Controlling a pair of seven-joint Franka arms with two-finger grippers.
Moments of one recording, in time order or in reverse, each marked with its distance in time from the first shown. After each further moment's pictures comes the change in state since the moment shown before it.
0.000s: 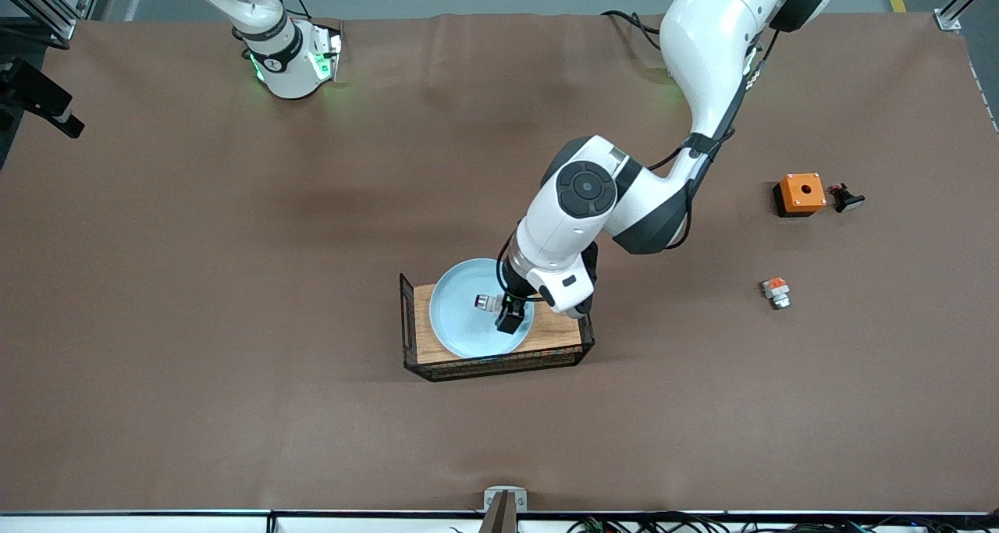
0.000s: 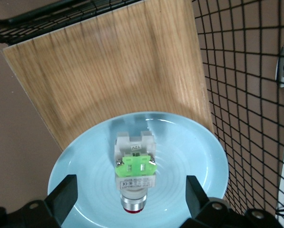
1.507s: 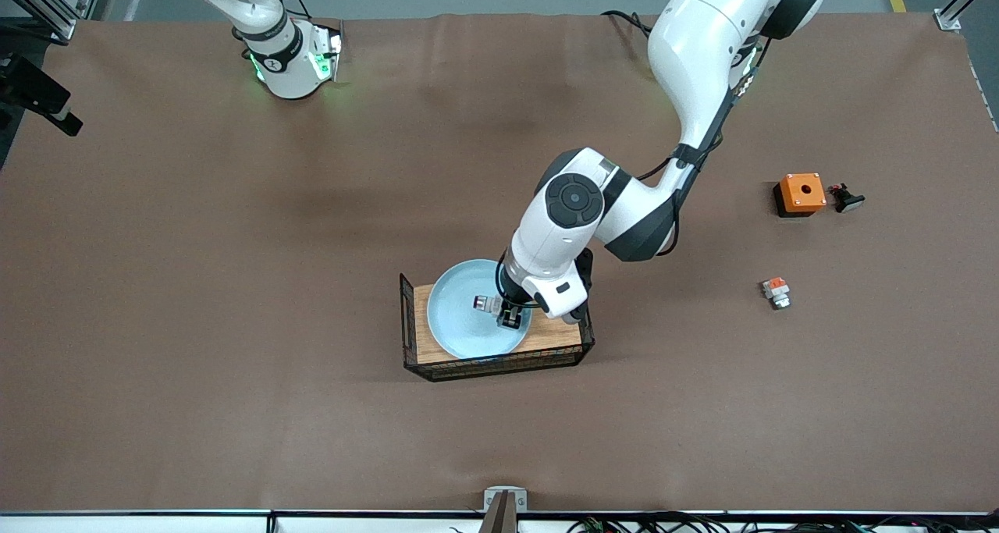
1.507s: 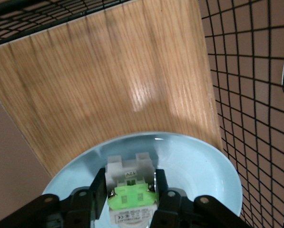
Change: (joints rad) left arm -0.037 0.041 0.050 0.013 0.000 0.029 0.001; right arm 0.001 0.000 0.002 0.010 0.000 0.000 -0.002
